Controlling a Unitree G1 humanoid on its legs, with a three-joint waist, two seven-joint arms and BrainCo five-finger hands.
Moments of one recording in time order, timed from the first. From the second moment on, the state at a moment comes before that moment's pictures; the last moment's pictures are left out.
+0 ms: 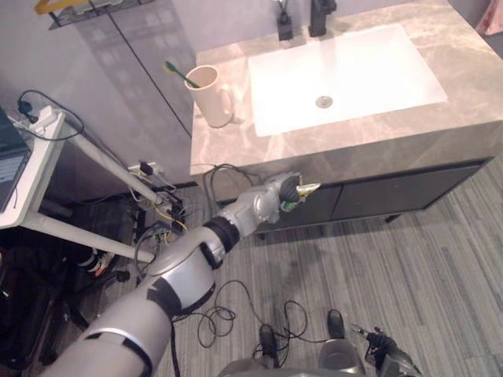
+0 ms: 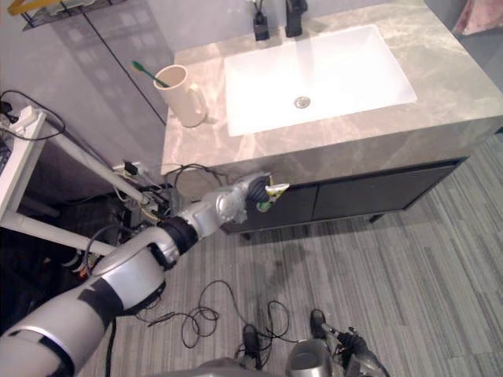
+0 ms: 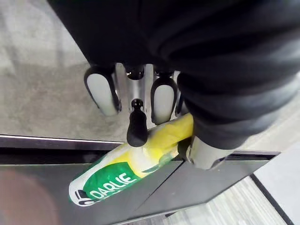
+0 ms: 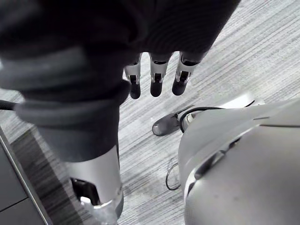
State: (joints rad) left arm -0.98 0.13 -0.80 0.93 0.12 -0.05 0.07; right arm 0.03 -0.11 -0.47 1.21 0.16 -0.11 0.01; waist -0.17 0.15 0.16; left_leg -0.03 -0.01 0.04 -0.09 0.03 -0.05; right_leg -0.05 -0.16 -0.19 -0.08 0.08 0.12
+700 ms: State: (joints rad) left arm -0.76 0.51 -0.79 0.12 0.04 -0.05 0.07; right arm 0.16 -0.11 -0.29 1.21 0.15 -0.11 0.01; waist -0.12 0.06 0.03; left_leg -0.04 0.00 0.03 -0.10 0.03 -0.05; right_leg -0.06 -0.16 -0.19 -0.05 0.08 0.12
